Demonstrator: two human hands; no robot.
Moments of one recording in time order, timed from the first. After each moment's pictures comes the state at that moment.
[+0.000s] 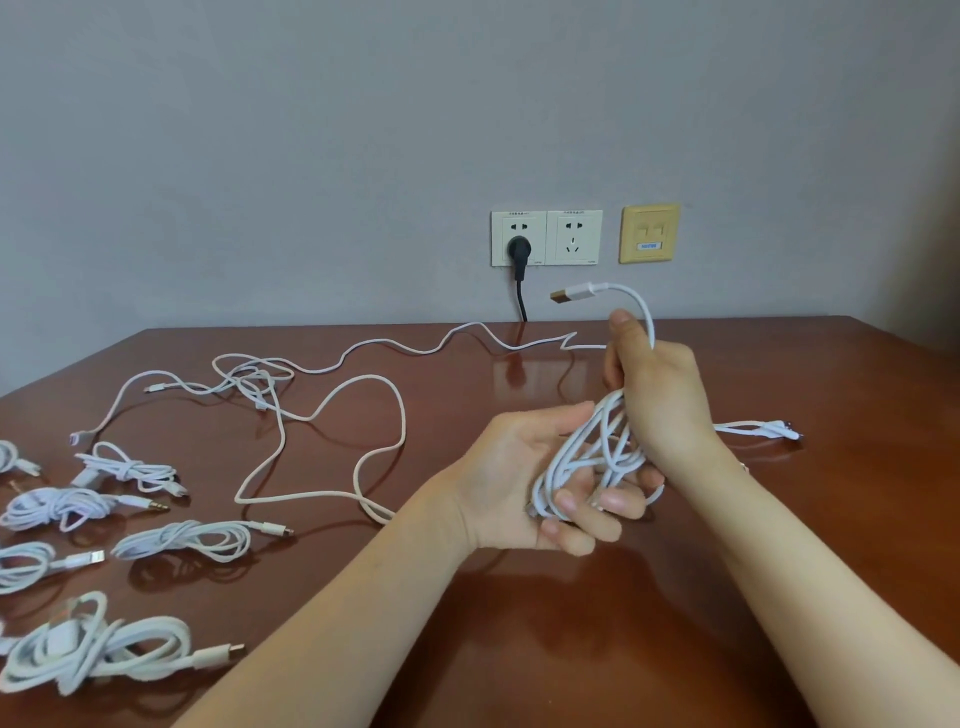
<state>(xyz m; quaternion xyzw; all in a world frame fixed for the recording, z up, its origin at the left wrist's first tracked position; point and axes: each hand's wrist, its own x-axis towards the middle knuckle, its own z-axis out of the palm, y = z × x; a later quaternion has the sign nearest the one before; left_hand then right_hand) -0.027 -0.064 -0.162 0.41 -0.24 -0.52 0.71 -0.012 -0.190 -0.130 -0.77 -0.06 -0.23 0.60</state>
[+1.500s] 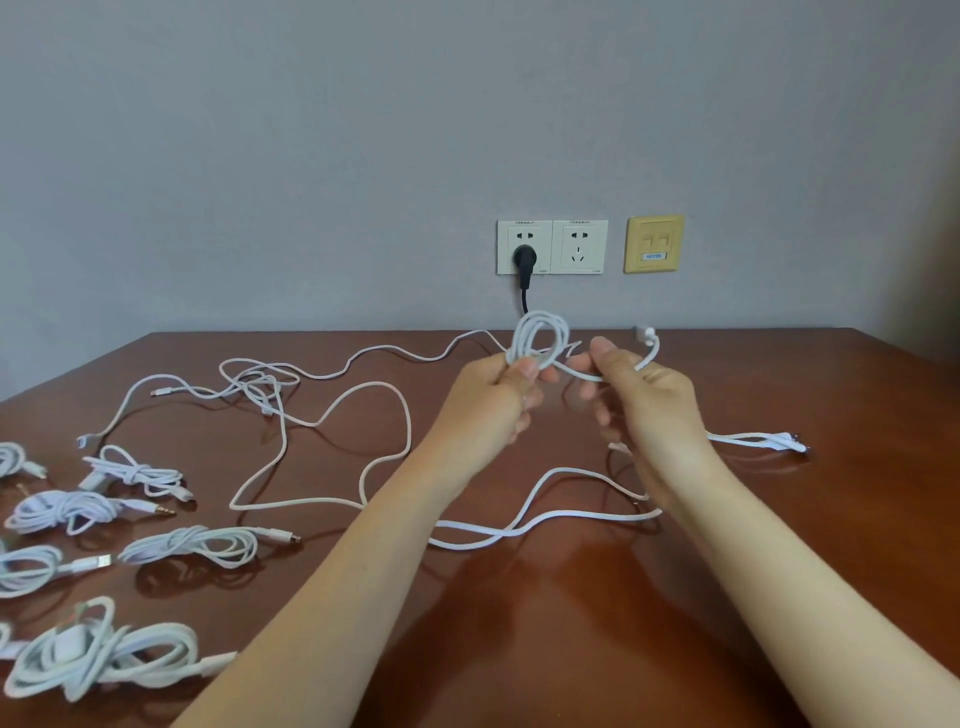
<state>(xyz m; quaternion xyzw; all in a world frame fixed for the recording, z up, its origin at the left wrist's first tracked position) -0.022 -0.053 -0.136 0.74 -0.11 0.08 0.66 -0.008 -0.184 -0.143 -0.63 -0.11 -0.10 0.76</state>
